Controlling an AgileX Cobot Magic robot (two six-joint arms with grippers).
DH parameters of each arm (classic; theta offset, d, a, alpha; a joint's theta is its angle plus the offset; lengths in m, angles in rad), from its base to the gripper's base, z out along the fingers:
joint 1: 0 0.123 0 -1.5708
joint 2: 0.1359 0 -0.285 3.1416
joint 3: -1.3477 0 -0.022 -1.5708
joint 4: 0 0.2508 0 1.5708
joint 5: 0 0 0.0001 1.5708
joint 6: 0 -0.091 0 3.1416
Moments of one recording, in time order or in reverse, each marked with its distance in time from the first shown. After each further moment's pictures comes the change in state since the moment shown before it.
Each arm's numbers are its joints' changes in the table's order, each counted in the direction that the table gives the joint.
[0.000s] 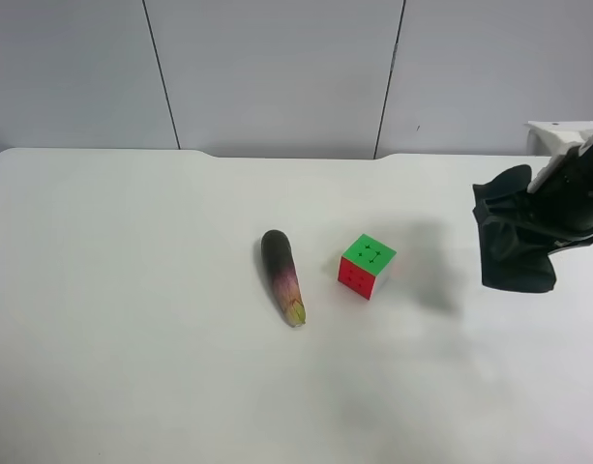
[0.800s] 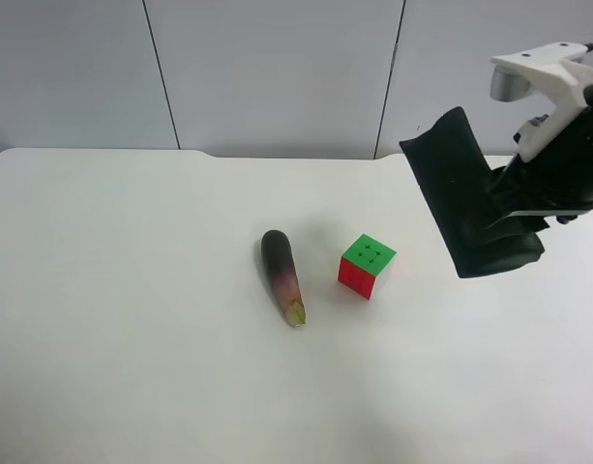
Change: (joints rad) left arm 0.000 0.000 0.000 0.000 0.000 0.000; right arm 0.287 -0.205 0.083 0.068 -0.154 0.227
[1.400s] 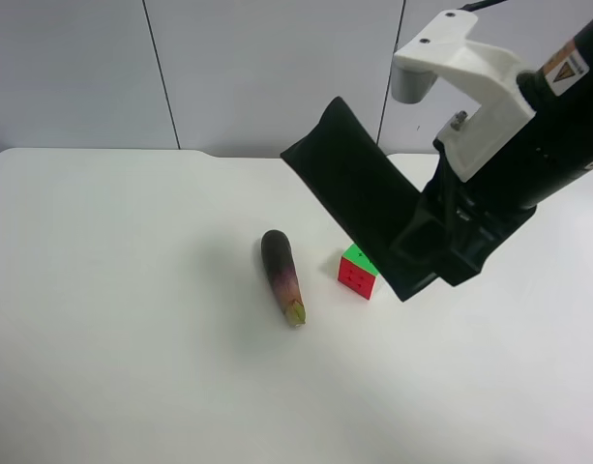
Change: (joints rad) left arm -0.028 0.332 0.069 -0.192 0.014 -0.056; right arm 0.326 0.017 0.059 -0.001 0.005 0.158
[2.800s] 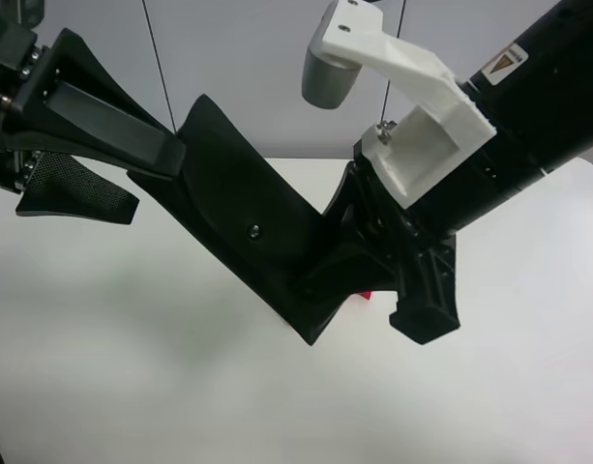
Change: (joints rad) left arm -0.272 0.829 0.329 -0.672 -0.028 -0.335; right arm 0.051 0.047 0.000 0.439 0.077 0.520
